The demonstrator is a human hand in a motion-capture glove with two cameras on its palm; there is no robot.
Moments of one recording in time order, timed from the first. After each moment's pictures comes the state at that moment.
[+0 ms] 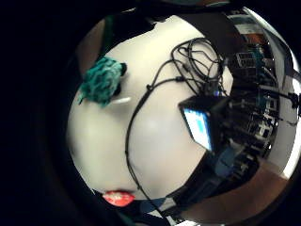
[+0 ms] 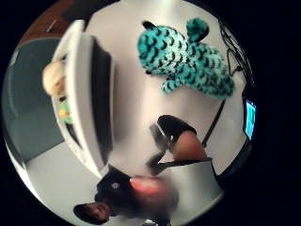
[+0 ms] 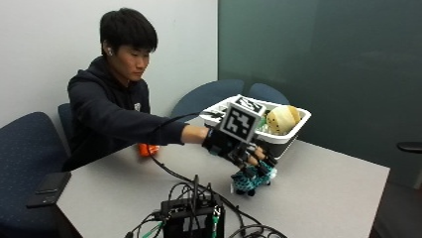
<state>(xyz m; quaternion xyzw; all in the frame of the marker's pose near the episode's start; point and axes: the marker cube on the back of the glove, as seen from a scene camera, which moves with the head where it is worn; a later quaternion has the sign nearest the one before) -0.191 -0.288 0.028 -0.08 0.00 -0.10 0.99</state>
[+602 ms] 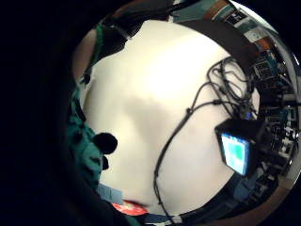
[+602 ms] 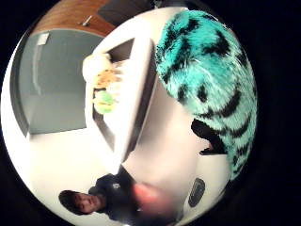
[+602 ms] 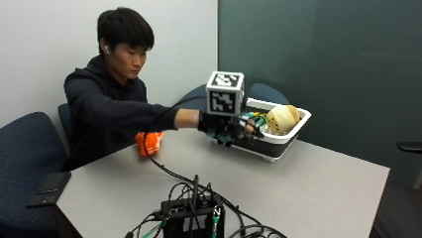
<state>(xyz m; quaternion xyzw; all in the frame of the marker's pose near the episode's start) -0.249 -0.226 0.006 0.02 -0.13 -0.24 0.96</state>
